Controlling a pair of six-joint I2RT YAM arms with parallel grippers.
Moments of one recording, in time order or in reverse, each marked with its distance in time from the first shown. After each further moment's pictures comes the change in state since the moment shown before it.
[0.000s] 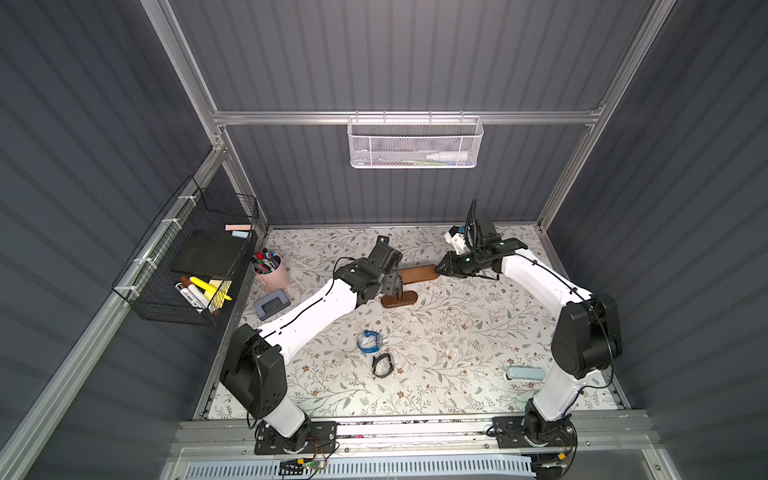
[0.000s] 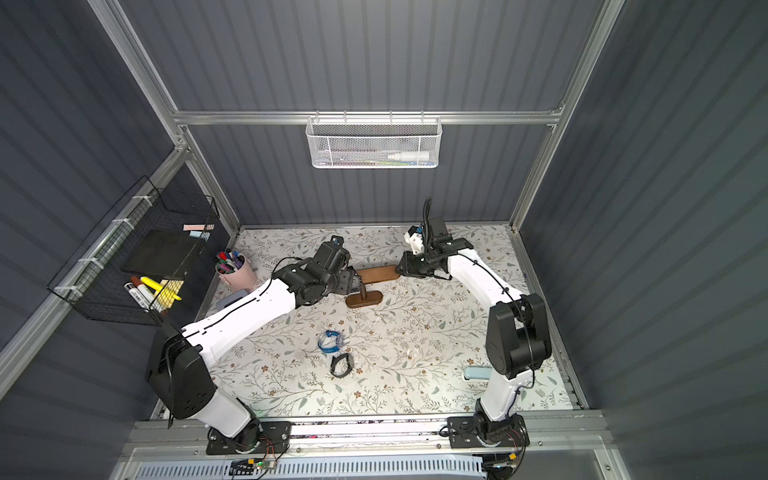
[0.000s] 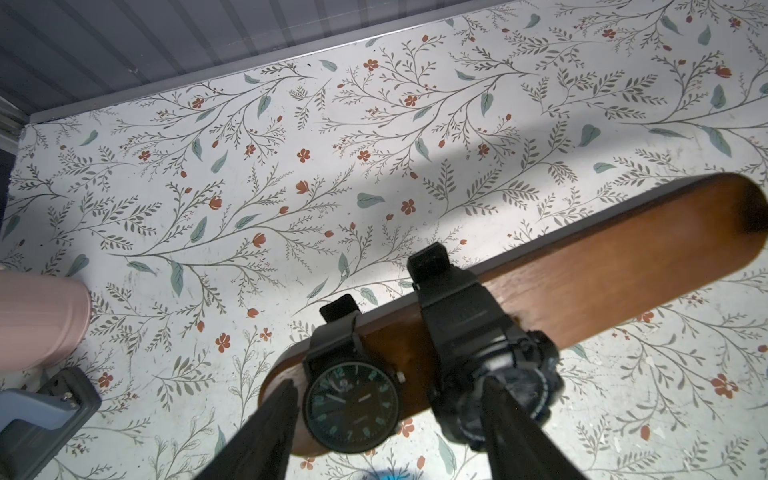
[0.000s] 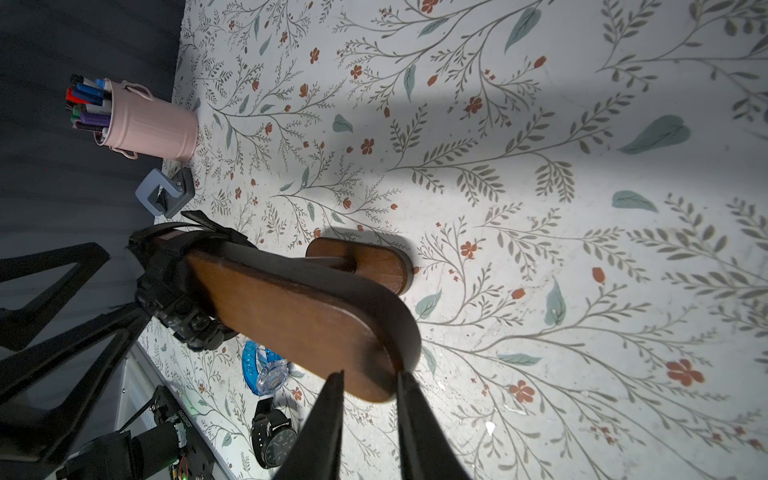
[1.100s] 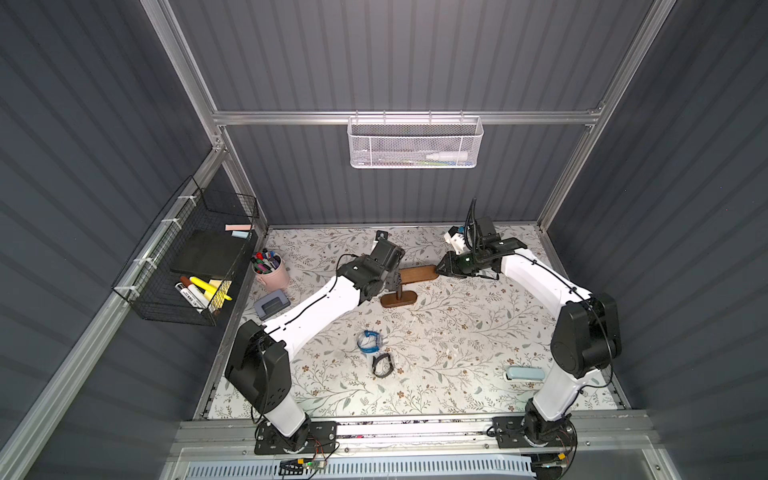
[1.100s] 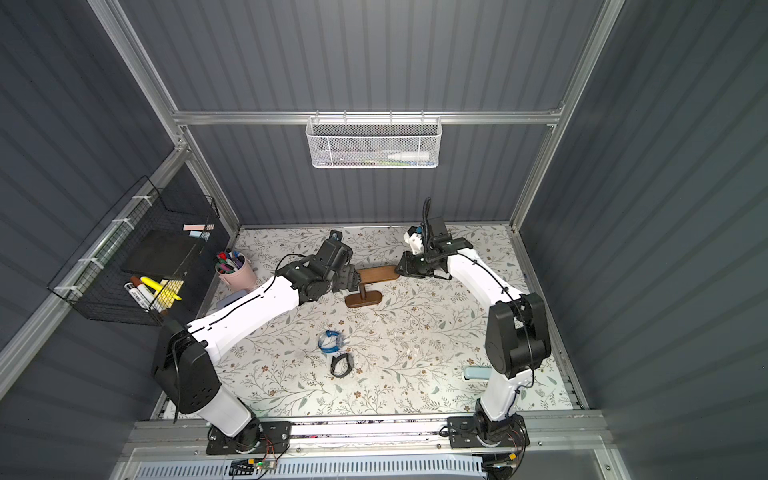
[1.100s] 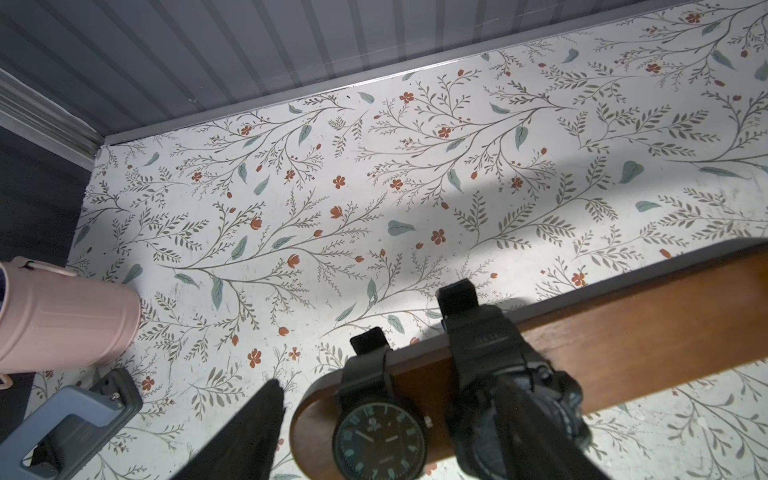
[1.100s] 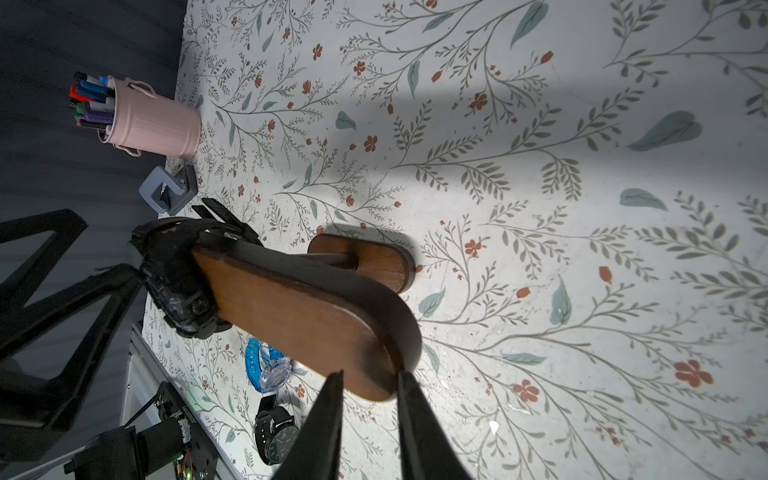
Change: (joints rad) left arm 0.000 0.031 0.041 0.022 -0.109 0.002; right arm 0.000 0.005 0.005 -0.007 -0.010 -0.001
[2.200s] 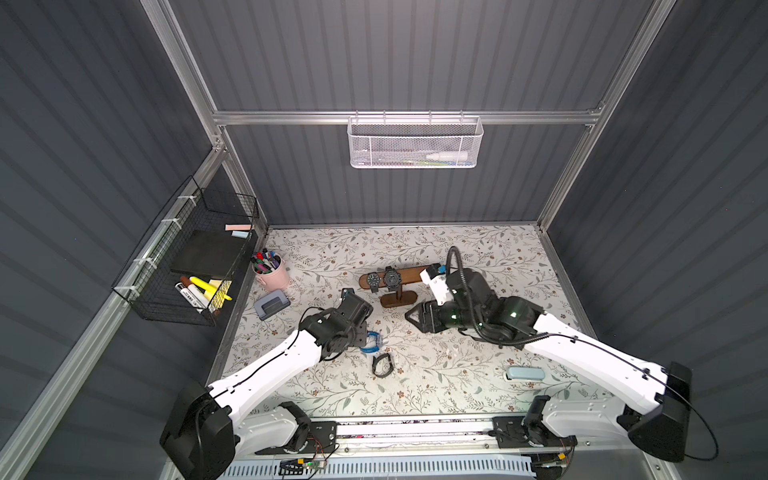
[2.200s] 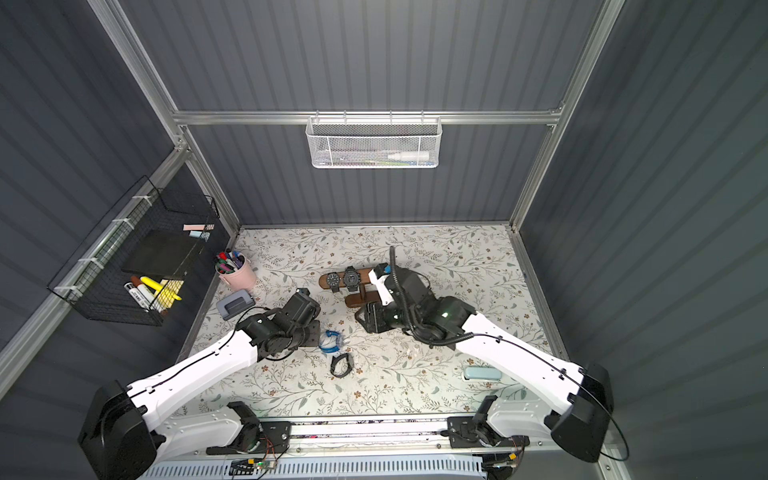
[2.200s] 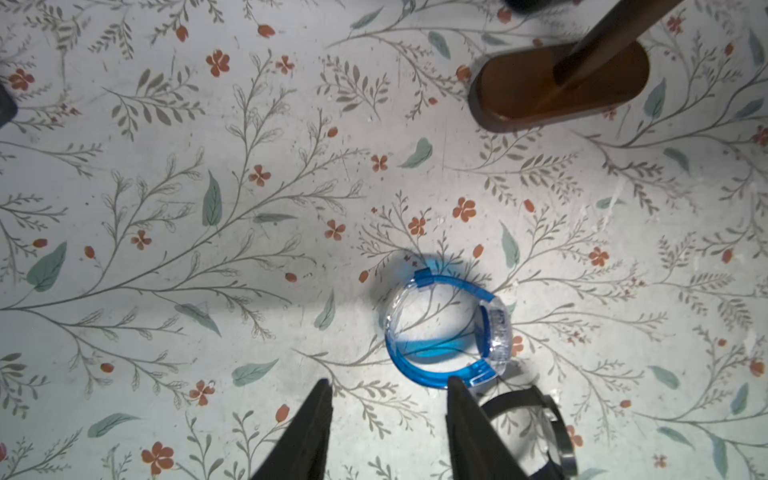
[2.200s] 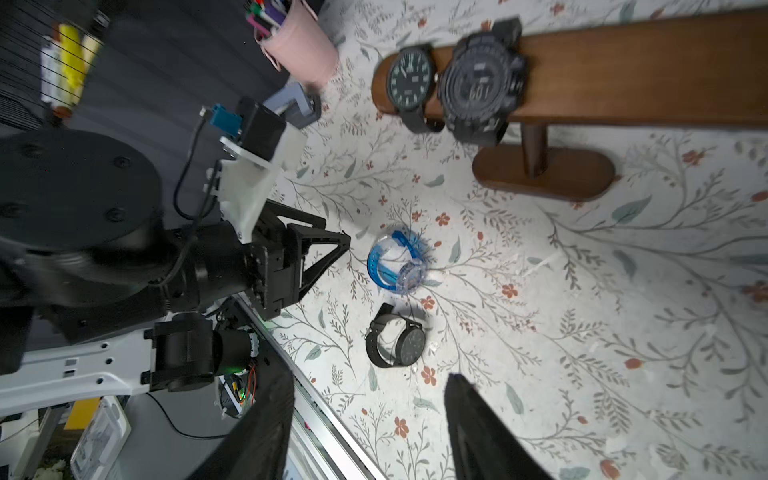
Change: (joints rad) left arm -0.005 -0.463 -0.640 -0.074 0.251 -0.288; right arm 0.589 -0.486 -0.362 0.150 0.357 0.325
